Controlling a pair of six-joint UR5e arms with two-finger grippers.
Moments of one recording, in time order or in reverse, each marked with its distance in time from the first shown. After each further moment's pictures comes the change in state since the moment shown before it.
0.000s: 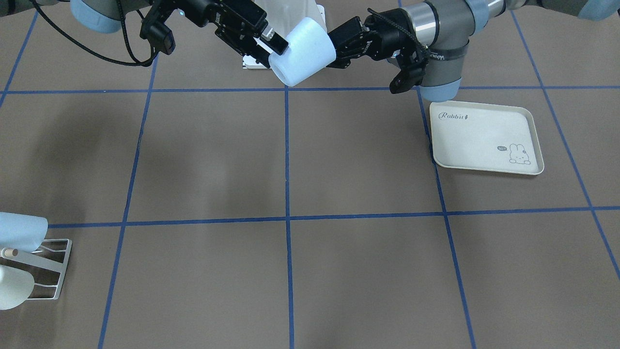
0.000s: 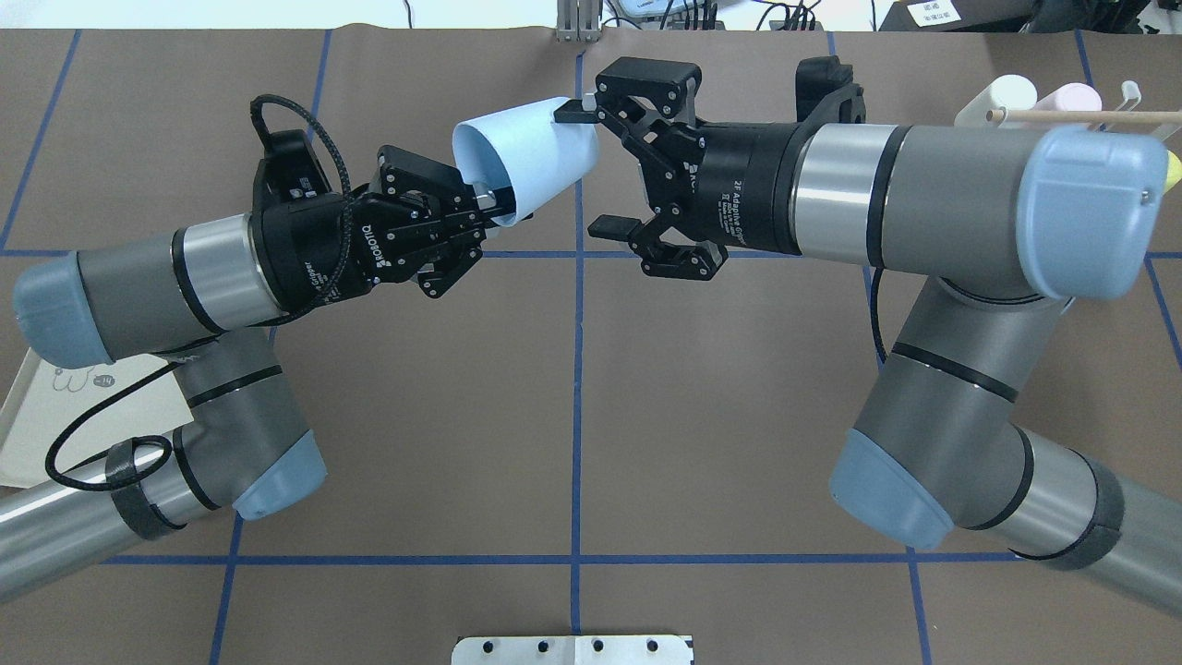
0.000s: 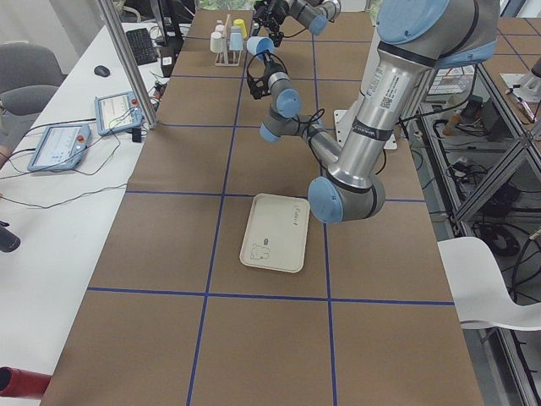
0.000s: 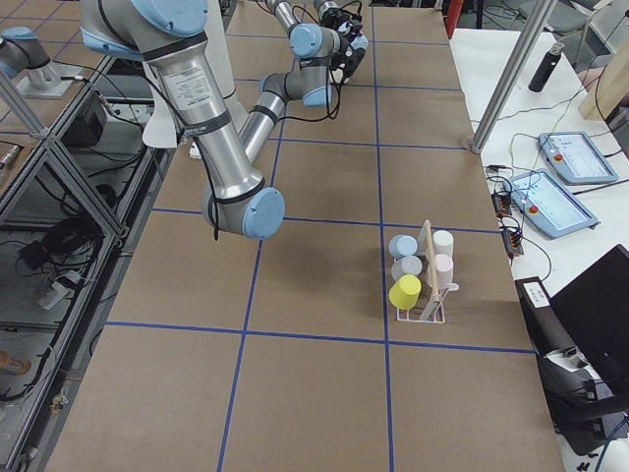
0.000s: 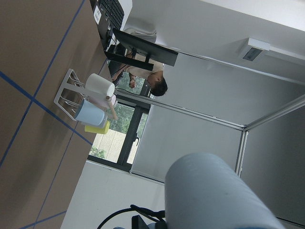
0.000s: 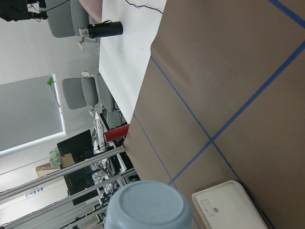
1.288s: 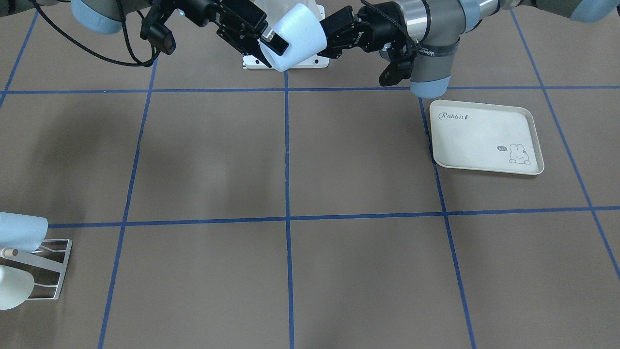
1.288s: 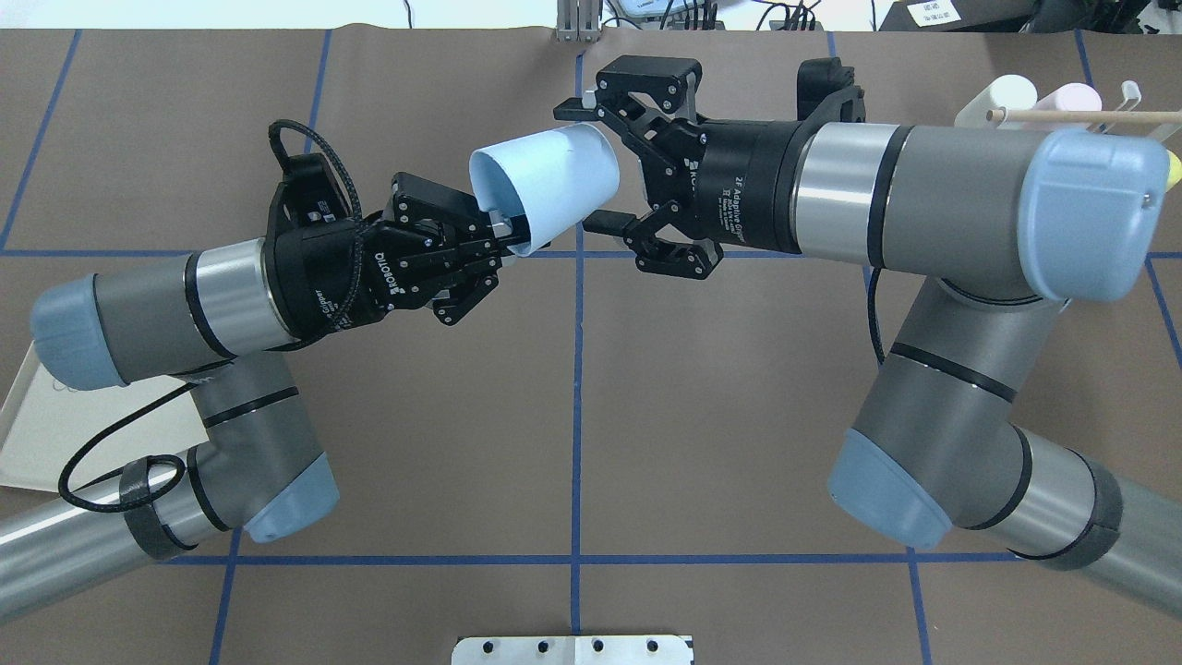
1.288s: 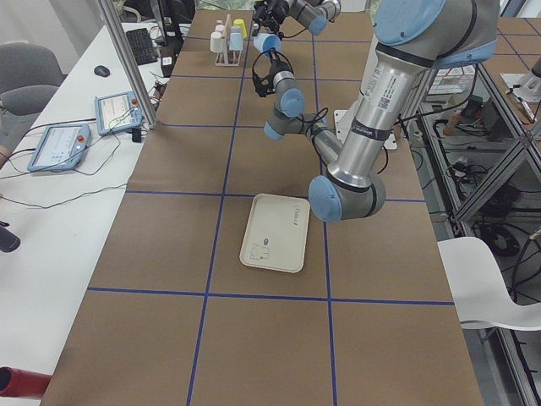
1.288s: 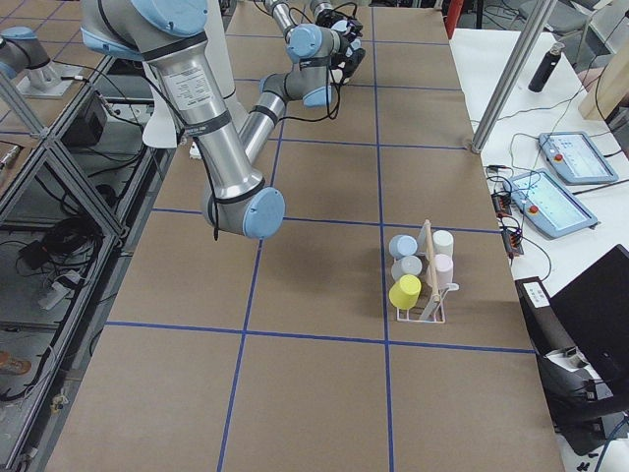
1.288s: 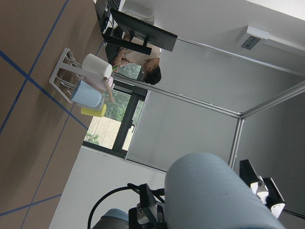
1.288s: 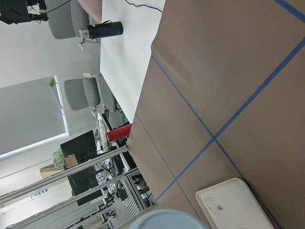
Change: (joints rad) left arm 0.036 -0.010 -0.007 -0.026 0.000 -0.001; right arm -0.001 0.000 -0.002 0.010 -0.002 0.024
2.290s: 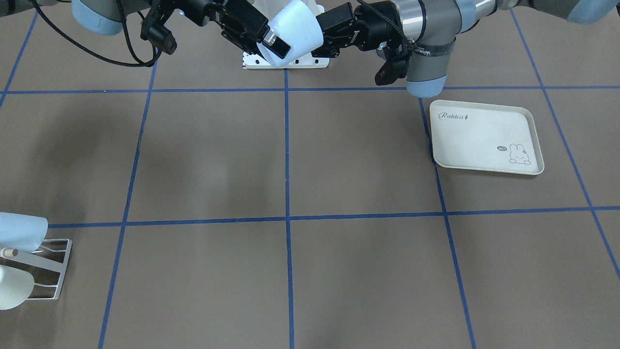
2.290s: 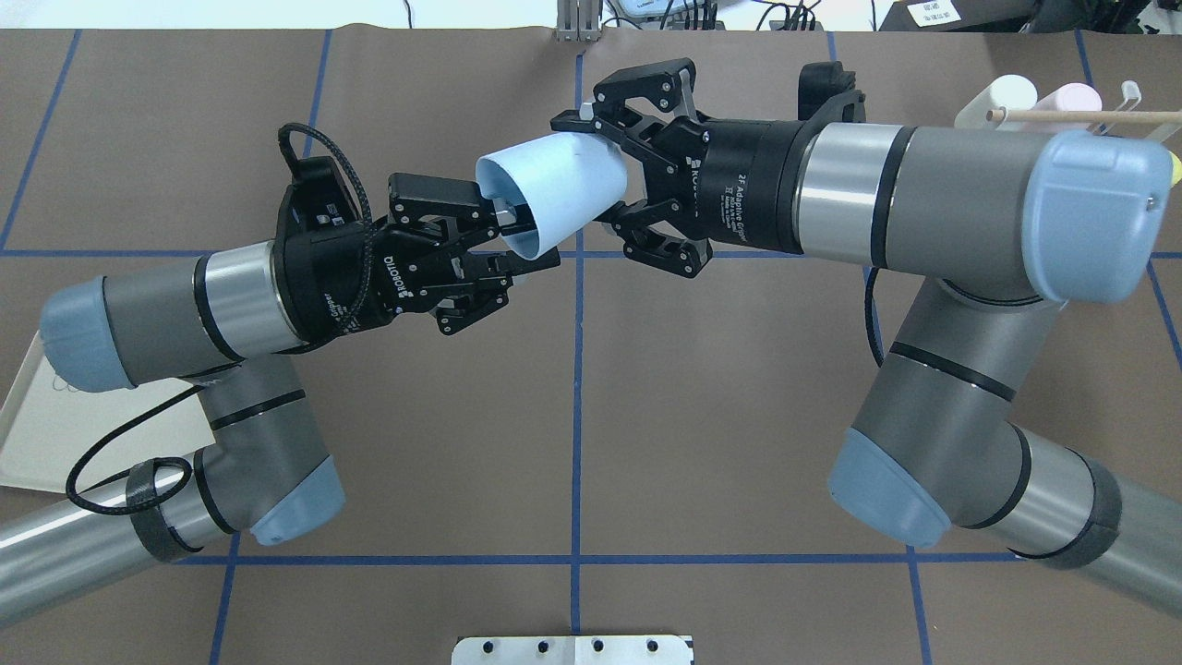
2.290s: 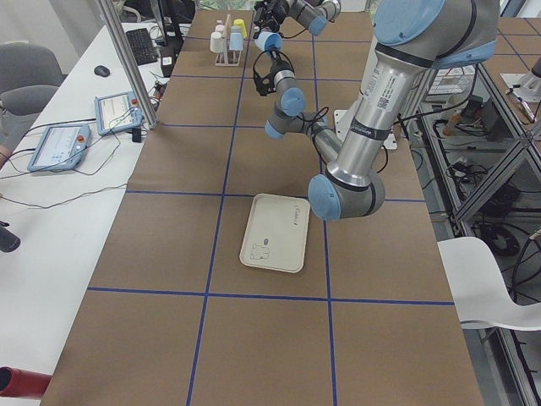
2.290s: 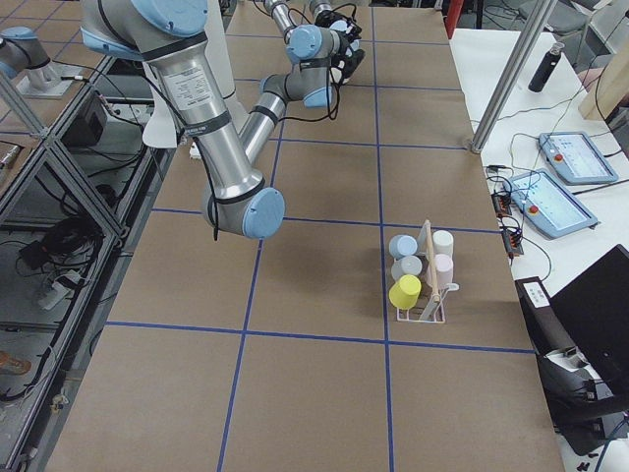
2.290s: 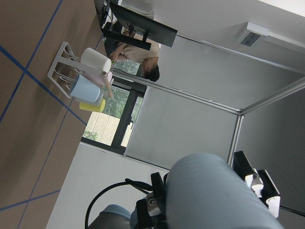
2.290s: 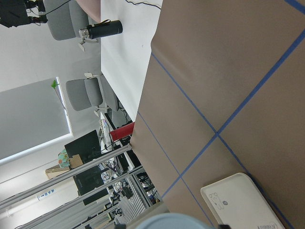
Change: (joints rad) left arm 0.004 -0.007 0.003 0.004 0.001 0.005; right arm 0.001 -0.001 -0.003 0.022 0.000 0.036
